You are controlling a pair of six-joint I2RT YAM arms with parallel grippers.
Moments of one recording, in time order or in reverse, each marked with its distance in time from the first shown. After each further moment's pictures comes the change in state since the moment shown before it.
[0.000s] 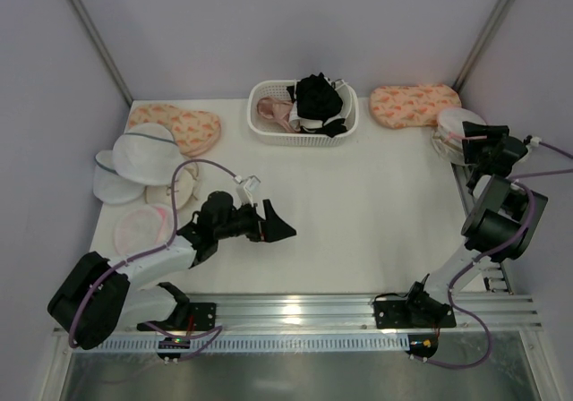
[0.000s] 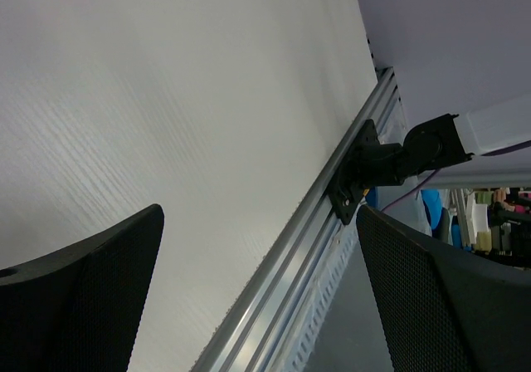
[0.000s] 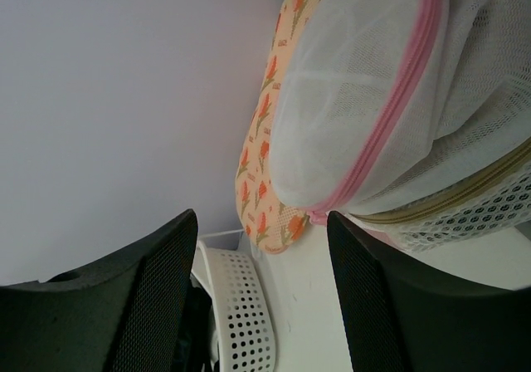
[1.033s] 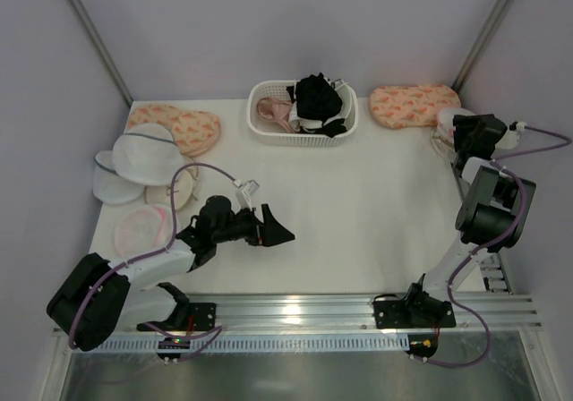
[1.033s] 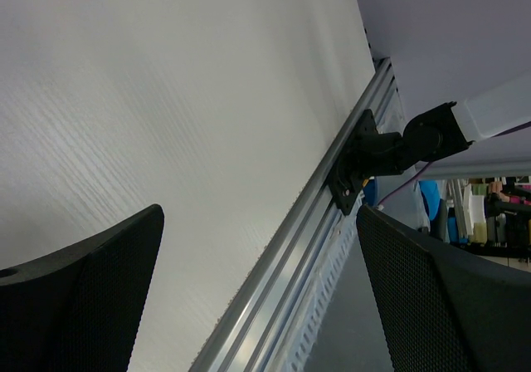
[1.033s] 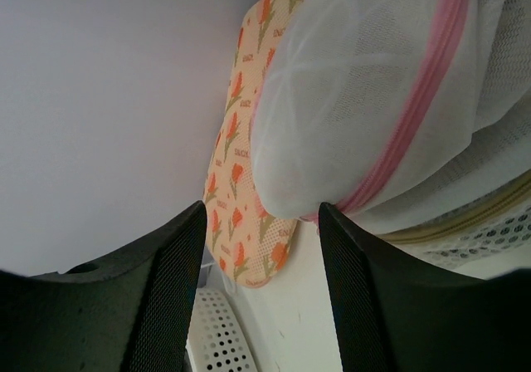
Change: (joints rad) left arm 0.000 -0.010 -0.048 0.051 0.023 -0.003; right arm 0.146 0.038 0.137 -0.189 0.292 -0.043
